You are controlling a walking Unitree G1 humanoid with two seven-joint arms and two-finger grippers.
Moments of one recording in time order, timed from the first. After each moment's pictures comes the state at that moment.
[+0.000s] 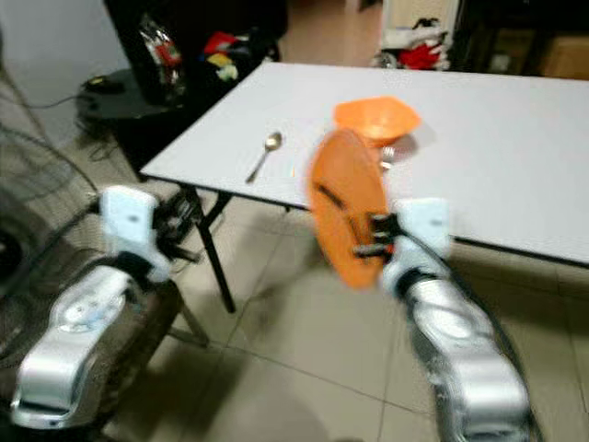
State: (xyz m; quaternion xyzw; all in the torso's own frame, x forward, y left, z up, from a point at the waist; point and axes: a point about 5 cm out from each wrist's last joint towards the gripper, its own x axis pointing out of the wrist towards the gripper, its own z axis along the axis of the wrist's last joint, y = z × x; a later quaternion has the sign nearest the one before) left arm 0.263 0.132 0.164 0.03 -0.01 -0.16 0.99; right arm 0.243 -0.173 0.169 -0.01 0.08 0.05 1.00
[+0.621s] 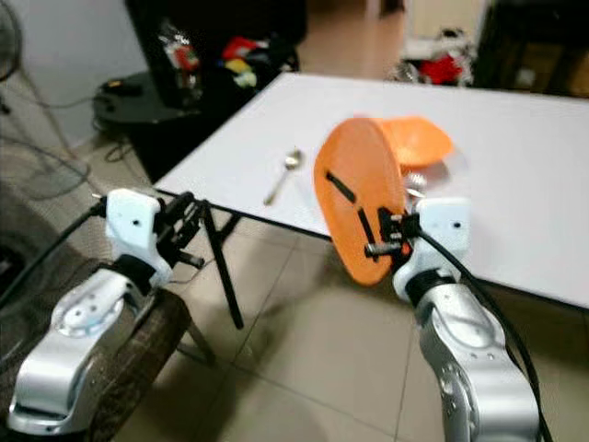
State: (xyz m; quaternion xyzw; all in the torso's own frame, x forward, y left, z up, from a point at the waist) left arm 0.258 0.136 0.163 0.04 -0.01 -0.16 0.99; right arm 0.237 -0.168 0.178 0.01 0.04 0.08 1.00
